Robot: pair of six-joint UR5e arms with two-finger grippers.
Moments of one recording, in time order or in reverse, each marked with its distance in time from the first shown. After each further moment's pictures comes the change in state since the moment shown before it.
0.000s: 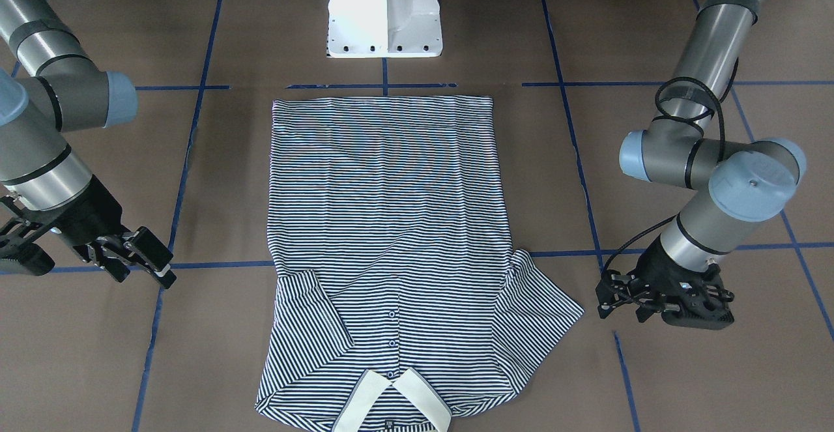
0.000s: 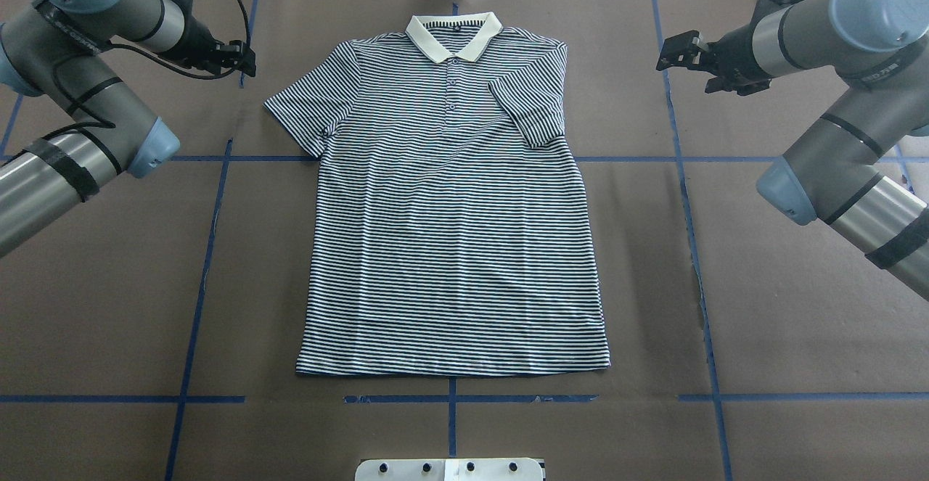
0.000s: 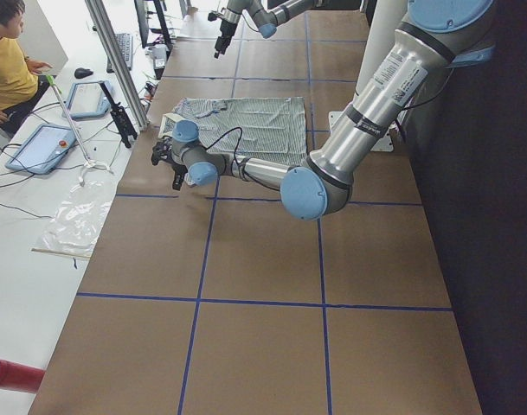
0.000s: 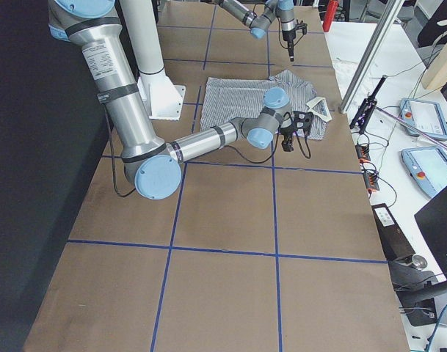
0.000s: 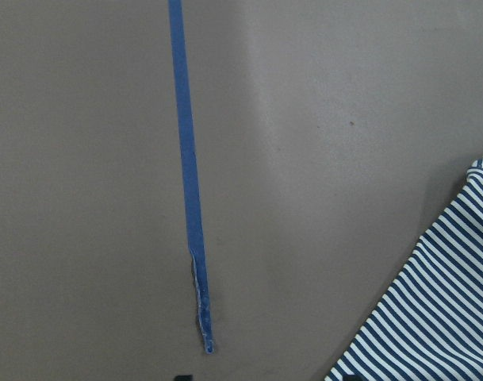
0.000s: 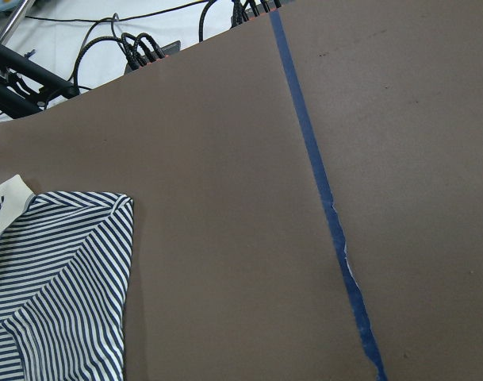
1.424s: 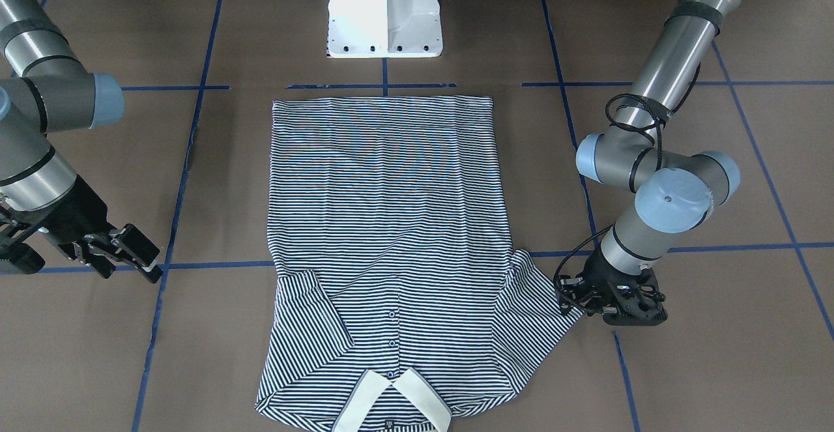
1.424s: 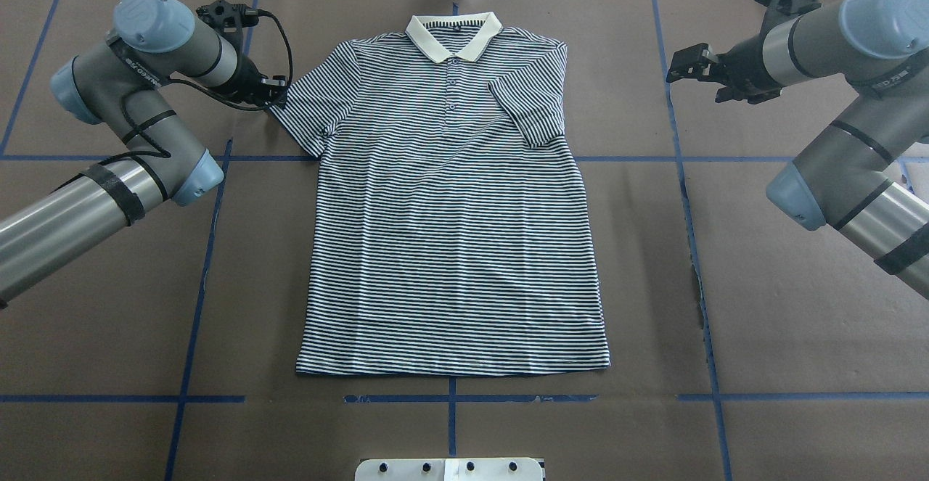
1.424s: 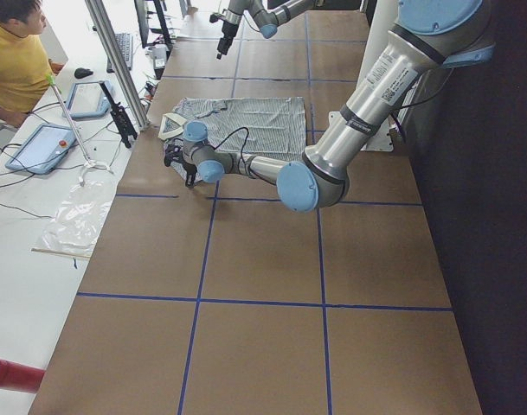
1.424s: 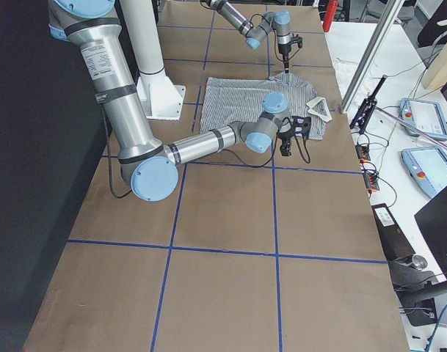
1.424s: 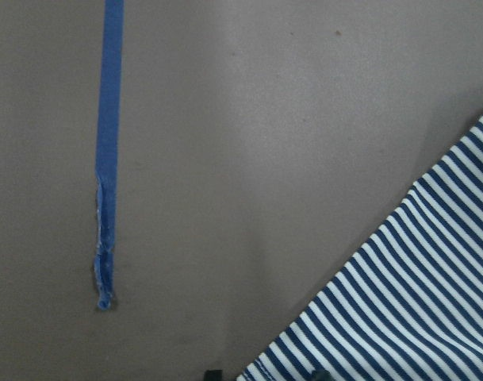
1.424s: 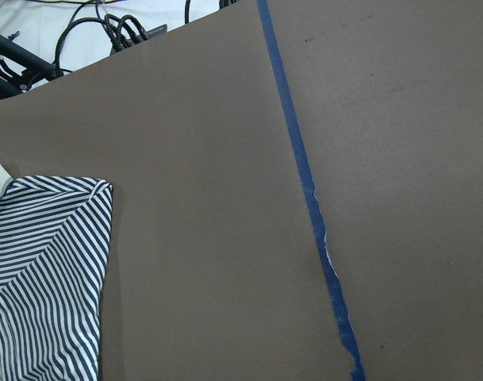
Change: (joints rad) left arm 0.074 -0.032 0.044 -0.001 0.035 -0.069; right arm -0.002 -0.012 -0.008 0.000 0.012 -0.023
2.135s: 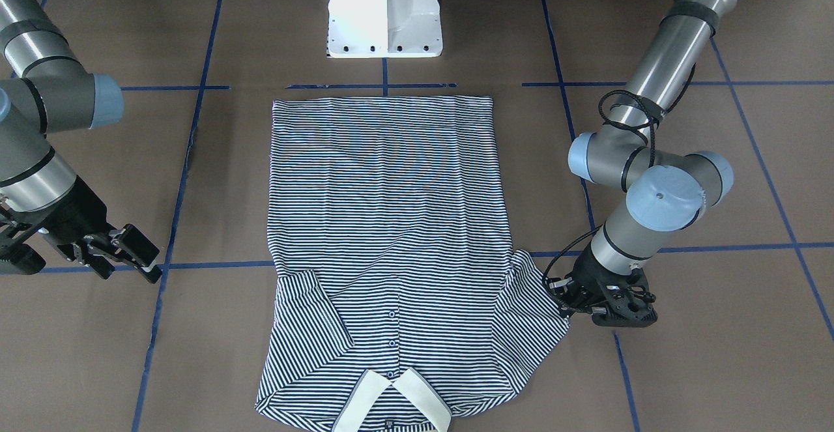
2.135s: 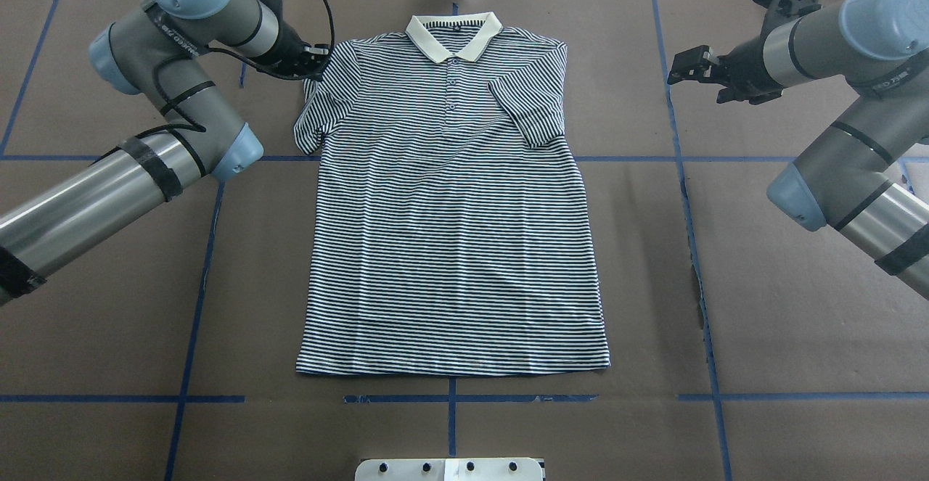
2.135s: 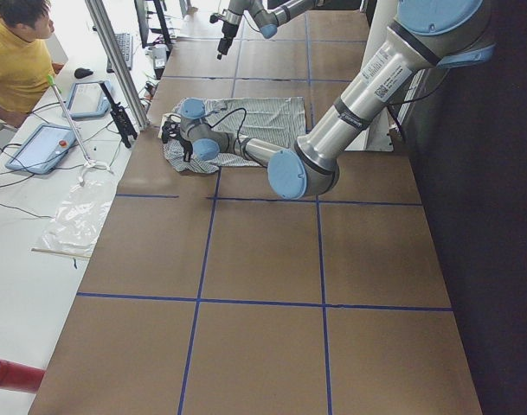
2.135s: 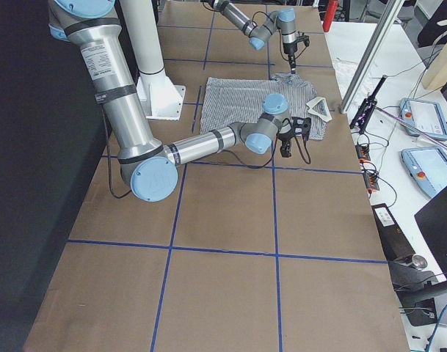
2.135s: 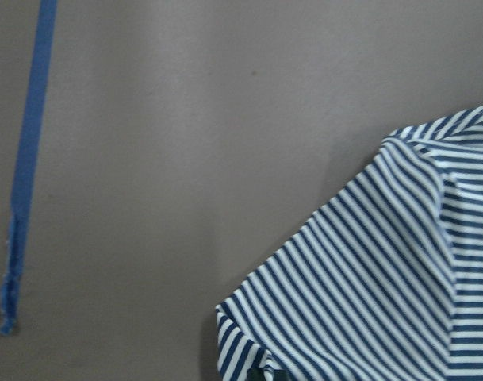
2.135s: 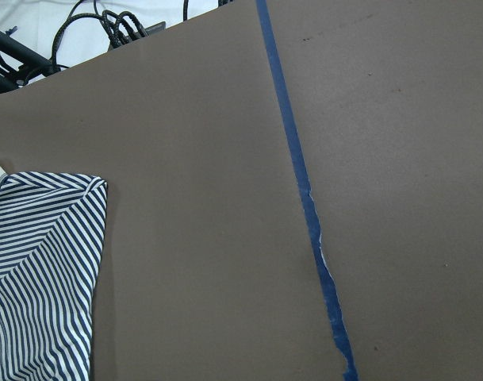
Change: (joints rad) left arm 0.015 -0.132 -0.004 0.021 -0.008 -0.147; right arm 0.000 -0.003 -0.005 0.001 0.000 -0.017
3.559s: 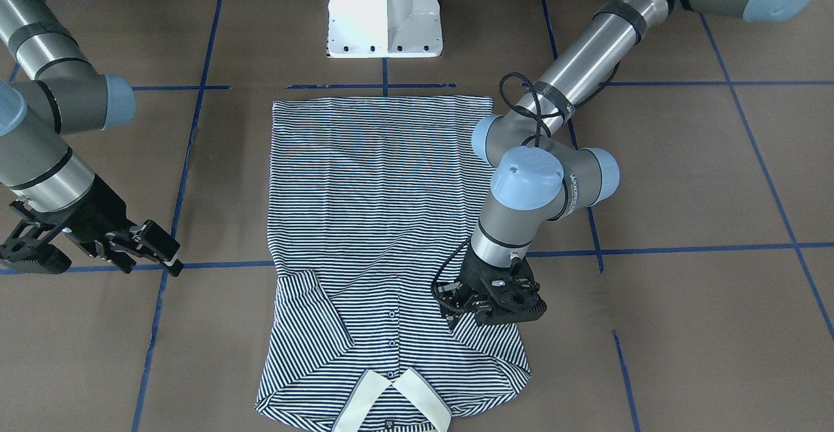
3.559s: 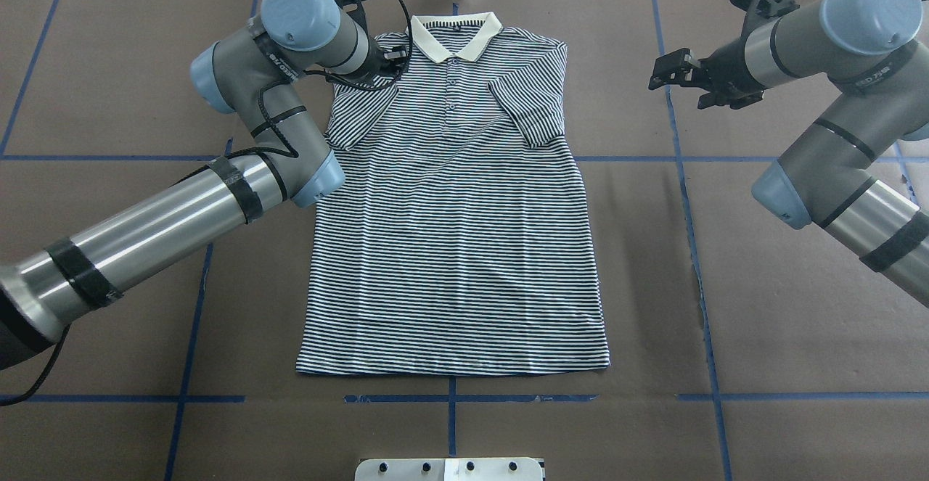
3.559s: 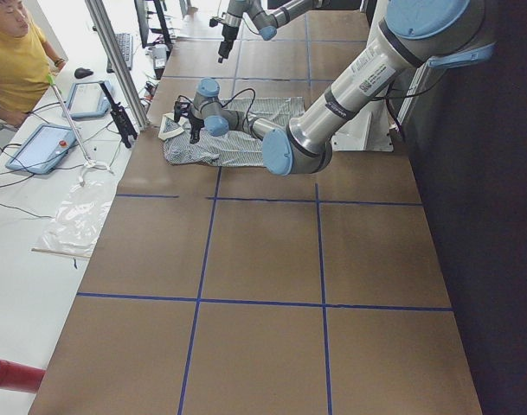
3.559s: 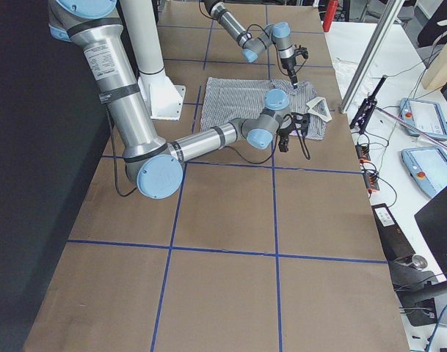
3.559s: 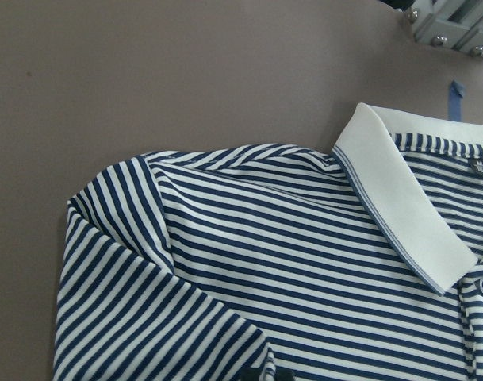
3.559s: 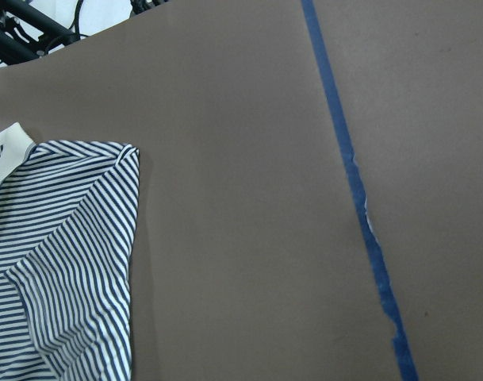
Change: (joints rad) left arm 0.113 -0.089 -0.003 0.027 0.204 -0.160; right arm -0.035 0.022 0.019 -0.017 0.045 0.034
